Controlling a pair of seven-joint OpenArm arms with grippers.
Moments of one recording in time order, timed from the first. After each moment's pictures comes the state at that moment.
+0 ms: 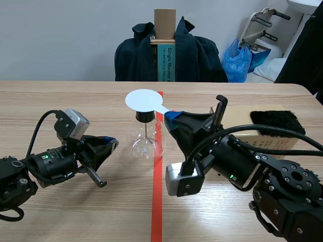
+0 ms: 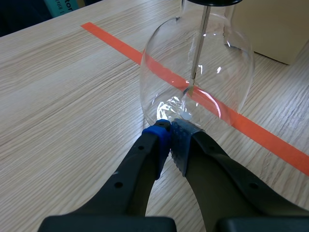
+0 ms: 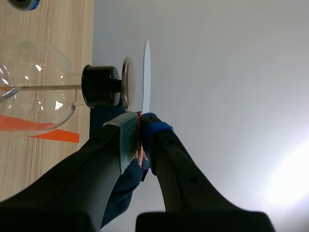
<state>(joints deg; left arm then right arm) -11.0 -26.4 34.8 50.4 -10.9 -25.9 -32.6 -6.0 14.3 -15.9 75.9 -74.3 -25.0 41.2</state>
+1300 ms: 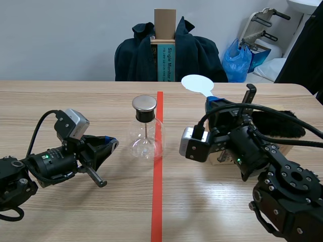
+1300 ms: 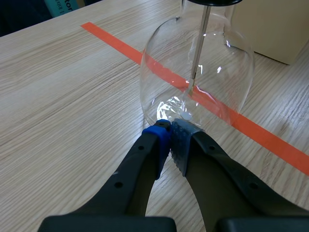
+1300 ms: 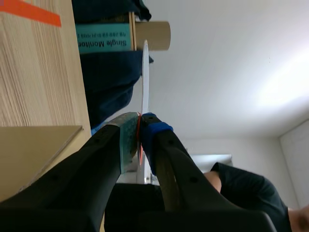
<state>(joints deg) -11.0 -26.4 34.8 50.4 -10.9 -25.9 -32.6 -6.0 14.3 -15.9 75.9 -74.5 -25.0 14.1</state>
